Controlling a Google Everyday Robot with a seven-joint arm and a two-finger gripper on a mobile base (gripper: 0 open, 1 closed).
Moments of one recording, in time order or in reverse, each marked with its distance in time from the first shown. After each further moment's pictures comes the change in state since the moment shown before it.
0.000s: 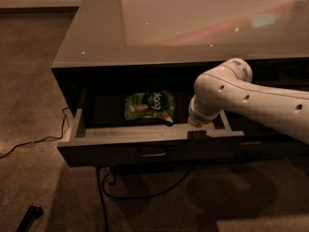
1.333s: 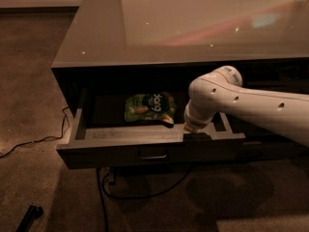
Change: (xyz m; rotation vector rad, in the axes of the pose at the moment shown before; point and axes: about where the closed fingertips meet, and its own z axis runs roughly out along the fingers) arm -0.001 0.016 0.038 -0.085 0.004 -0.055
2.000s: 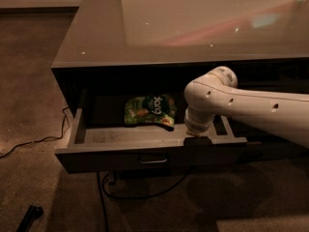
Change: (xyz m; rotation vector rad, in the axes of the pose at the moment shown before) arm 0.016 0.015 0.001 -0.032 0.092 -0.034
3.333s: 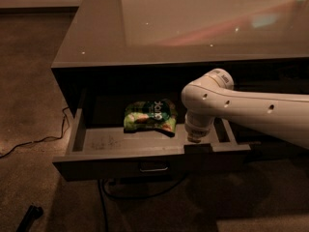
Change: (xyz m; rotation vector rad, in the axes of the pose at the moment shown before) arm 0.010 0.015 0.003 -0.038 0.069 -0.044
